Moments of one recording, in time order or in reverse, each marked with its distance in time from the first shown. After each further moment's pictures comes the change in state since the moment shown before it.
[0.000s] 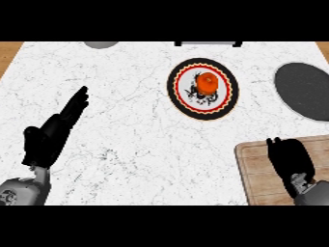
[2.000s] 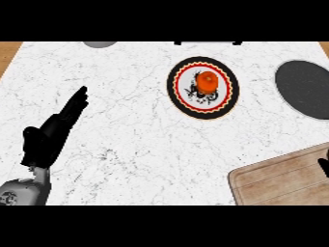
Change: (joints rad) left arm 0.008 -0.047 0.048 -0.019 -0.050 -0.049 0.017; right arm 0.289 0.063 -0.762 -0.332 -0.768 -0.601 -0.714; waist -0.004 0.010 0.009
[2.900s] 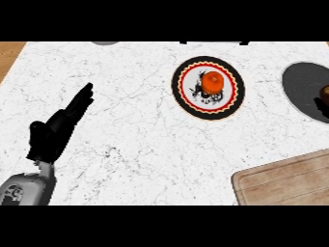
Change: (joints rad) left arm -0.040 -0.028 0.010 0.023 -0.016 -0.036 0.007; right arm -0.668 -0.063 -0.102 1.144 0.164 -0.285 -0.424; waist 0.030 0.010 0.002
